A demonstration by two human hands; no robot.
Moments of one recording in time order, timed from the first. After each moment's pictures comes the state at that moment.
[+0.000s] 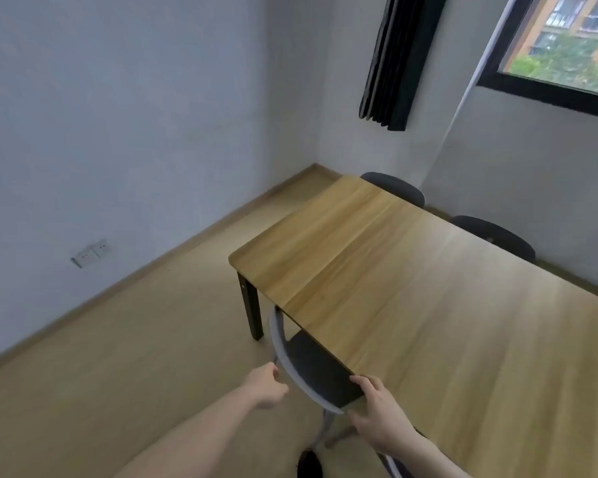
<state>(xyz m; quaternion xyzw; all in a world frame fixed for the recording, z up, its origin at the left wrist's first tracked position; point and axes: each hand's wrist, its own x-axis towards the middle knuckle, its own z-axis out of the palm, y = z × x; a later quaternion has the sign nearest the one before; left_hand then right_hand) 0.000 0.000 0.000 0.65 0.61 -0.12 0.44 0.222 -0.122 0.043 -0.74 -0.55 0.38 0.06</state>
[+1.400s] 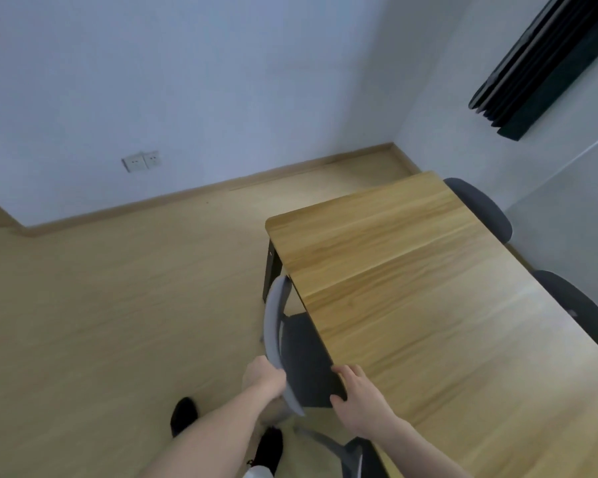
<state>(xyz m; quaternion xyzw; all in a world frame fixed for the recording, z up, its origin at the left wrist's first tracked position) 0.036 0.031 -0.117 0.34 0.81 0.05 0.48 0.231 0.016 0.001 -0.65 -0.64 0.40 -0.10</state>
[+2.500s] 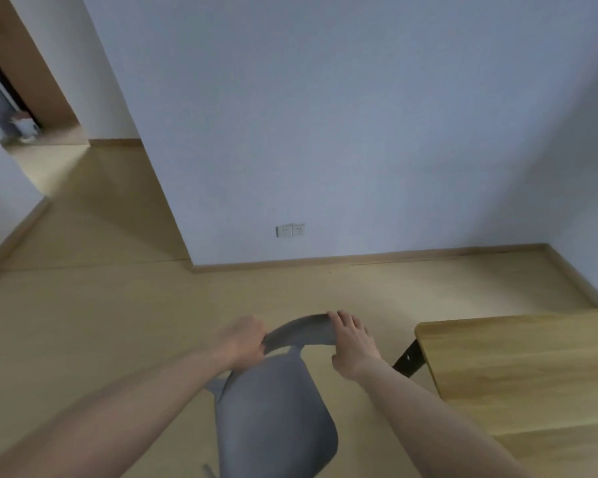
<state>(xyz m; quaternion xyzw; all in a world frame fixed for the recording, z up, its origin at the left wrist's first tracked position) -0.361 0.100 0.093 0.61 0.77 -0.06 0.21 -0.148 0.208 0.050 -0.45 -0.87 0.18 -0.07</state>
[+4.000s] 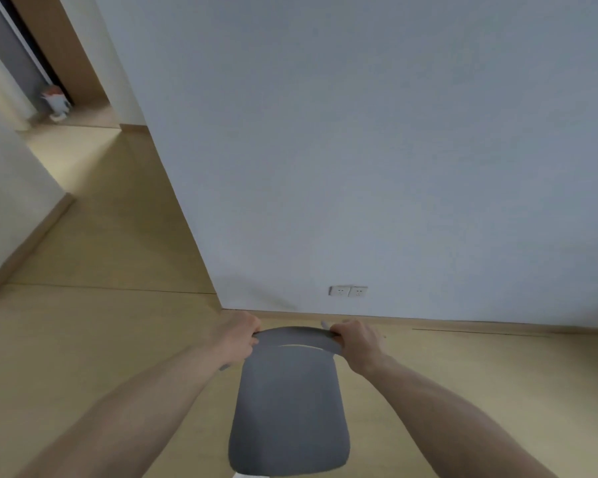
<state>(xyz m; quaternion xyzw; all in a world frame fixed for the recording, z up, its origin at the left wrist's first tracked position) -0.798 0.396 0.048 0.53 0.82 -0.03 0.23 -0.574 0.547 0.031 -0.38 -0.90 0.19 -0.06</state>
